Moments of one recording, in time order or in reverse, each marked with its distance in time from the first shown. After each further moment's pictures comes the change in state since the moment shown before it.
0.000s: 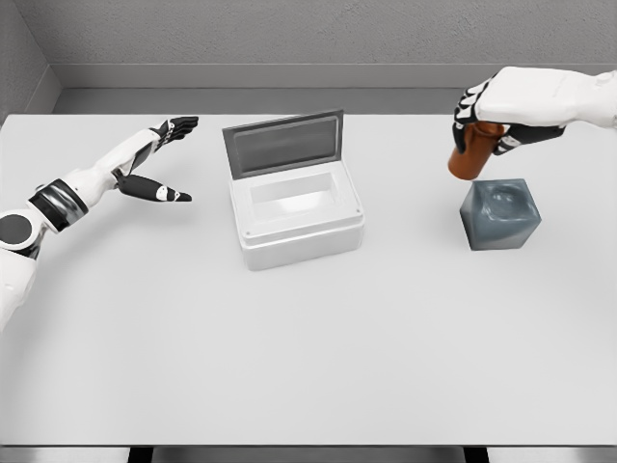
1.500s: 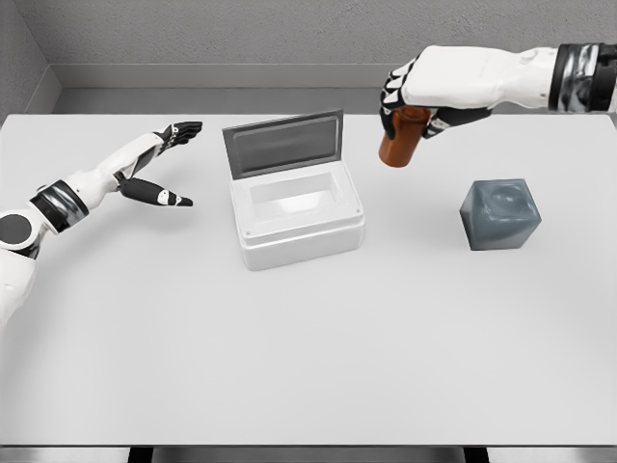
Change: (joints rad) left arm 0.000 -0.001 0.001 0.000 0.001 0.000 -0.037; right arm -0.060 0.174 0.001 0.000 0.000 0.000 0.000
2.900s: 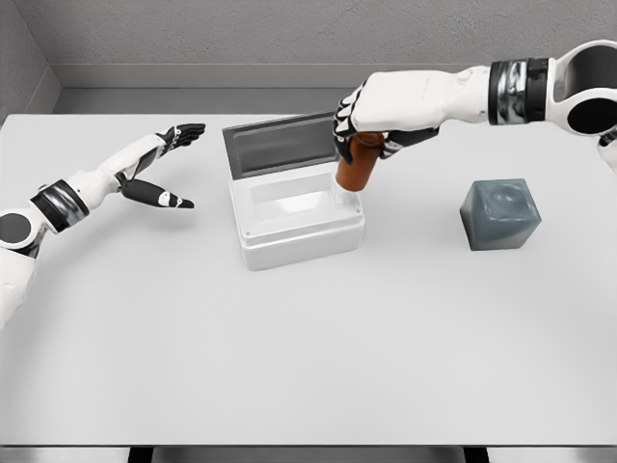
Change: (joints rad) left arm 0.000 -0.003 0.016 -0.001 0.000 0.000 -0.036; right arm -0.020 0.109 0.064 0.023 0.020 0.000 0.032
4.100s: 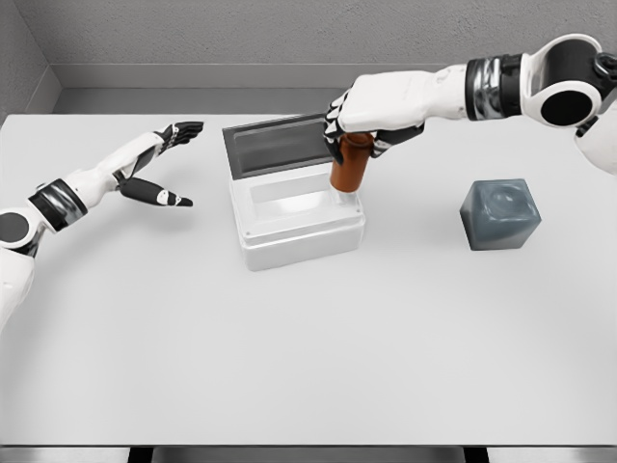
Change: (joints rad) left arm 0.003 -0.001 0.016 -0.002 0.000 0.000 -0.008; right arm -0.046 0.063 0.057 0.077 0.028 0.000 0.011
